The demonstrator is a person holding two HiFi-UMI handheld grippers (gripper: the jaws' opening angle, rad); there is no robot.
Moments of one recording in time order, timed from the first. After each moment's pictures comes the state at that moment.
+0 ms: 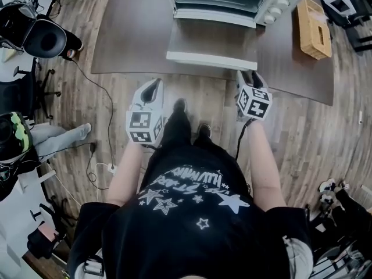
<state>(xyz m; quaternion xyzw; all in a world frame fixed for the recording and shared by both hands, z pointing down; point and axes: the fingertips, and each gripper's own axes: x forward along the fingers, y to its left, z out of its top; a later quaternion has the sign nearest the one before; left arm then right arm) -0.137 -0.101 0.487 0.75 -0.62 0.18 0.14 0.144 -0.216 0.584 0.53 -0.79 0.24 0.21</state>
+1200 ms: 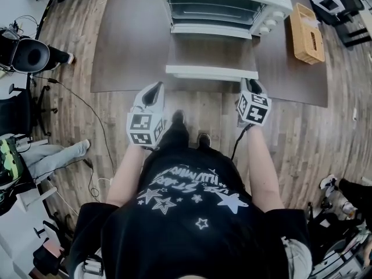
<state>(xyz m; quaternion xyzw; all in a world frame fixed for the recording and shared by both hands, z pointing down) -0.150 -0.151 0.484 0.77 -0.59 0.16 0.15 0.146 -0.240 0.564 0.58 -0.75 0.22 0.23</state>
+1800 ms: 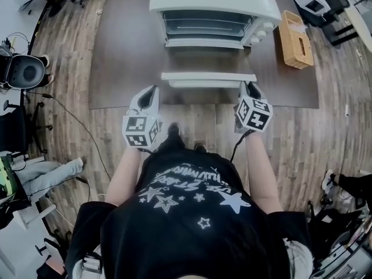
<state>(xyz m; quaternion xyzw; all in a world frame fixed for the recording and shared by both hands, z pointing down) -0.167 -0.189 0.471 0.79 -0.58 0.14 0.15 0.148 -0.253 0.514 0.61 -0.74 0.23 0.19</state>
